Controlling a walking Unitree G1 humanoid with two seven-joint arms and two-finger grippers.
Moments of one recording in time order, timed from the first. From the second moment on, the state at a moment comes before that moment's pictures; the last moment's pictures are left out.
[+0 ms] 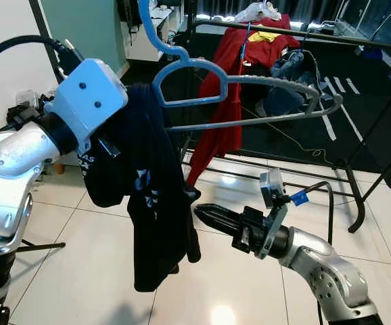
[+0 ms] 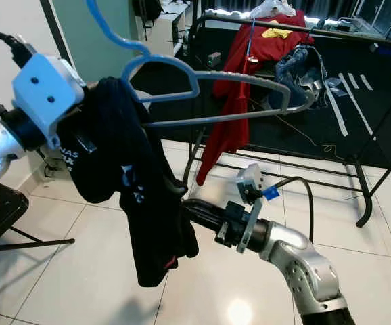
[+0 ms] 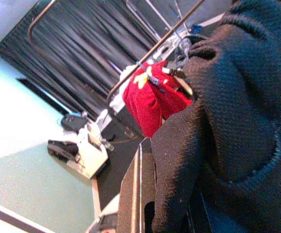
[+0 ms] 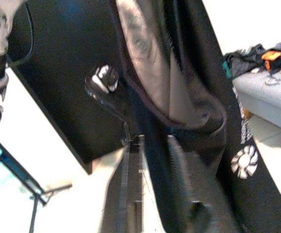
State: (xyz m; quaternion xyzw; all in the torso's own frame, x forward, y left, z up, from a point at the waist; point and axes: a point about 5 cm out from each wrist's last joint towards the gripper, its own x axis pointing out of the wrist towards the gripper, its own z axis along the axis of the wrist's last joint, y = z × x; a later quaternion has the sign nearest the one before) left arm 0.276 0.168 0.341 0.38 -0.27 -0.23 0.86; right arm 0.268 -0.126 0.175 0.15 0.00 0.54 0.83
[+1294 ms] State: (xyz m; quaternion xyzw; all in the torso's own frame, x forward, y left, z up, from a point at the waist) left arm 0.271 0.157 0.356 0.38 -0.29 -0.23 0.85; right arm 0.276 -0.113 0.179 0.14 -0.01 0.55 0.83
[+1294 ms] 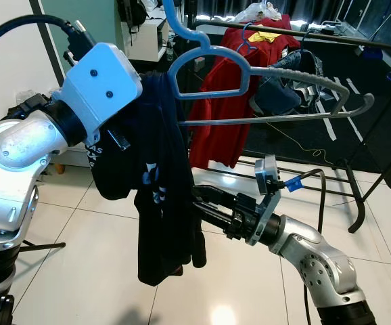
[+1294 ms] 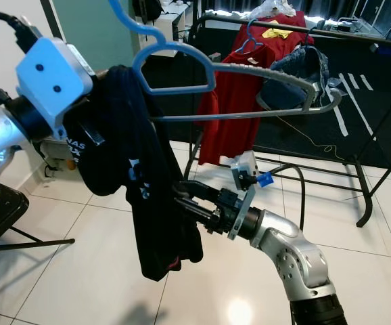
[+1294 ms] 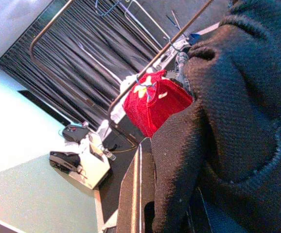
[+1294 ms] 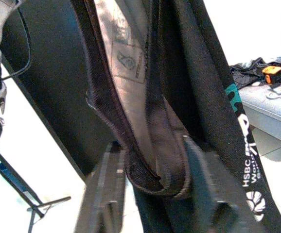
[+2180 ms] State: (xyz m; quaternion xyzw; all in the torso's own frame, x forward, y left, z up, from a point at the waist) left arm 0.278 0.192 0.334 0.43 -0.20 -0.22 0.85; right arm 0.289 -0.134 0.187 0.11 -0.03 0.50 0.86
